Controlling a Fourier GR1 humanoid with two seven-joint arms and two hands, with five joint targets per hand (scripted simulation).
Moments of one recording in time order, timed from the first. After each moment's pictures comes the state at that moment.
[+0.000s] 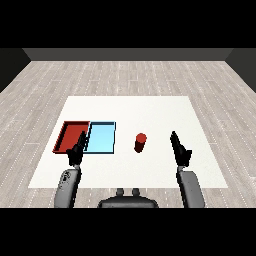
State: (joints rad) left arm 0.00 0.10 0.01 -1.57 -0.02 0.03 -0.02; right arm 0.02 -0.13 0.00 -1.61 0.01 -0.01 -0.01
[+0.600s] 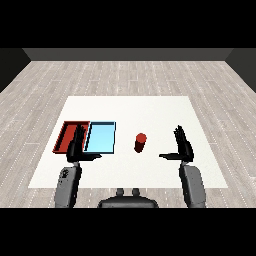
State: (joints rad) left arm -0.05 0.07 0.05 -1.63 0.04 -0.03 -0.23; right arm -0.06 -0.14 -0.11 -1.52 -0.09 0.10 -0.24
